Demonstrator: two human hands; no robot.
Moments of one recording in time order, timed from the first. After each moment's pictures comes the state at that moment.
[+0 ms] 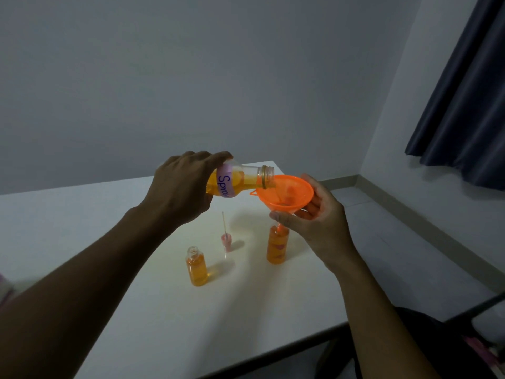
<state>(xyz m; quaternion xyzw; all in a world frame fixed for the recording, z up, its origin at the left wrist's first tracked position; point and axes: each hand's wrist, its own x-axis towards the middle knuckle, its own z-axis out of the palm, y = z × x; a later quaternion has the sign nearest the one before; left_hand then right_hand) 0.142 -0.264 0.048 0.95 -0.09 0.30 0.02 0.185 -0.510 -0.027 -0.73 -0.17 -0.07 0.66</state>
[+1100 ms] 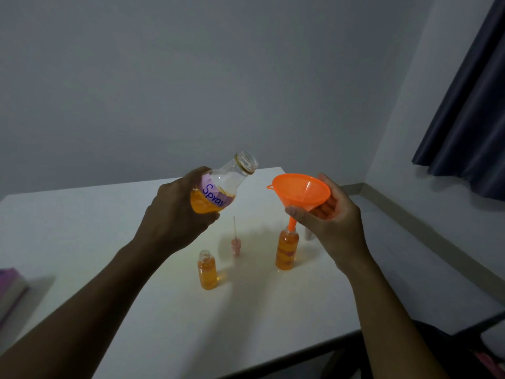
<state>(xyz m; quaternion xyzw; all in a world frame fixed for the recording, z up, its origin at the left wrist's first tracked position) 0.105 -0.244 0.023 0.91 0.01 0.28 0.29 0.178 -0.507 -0.008 -0.74 -0.16 -0.11 0.64</state>
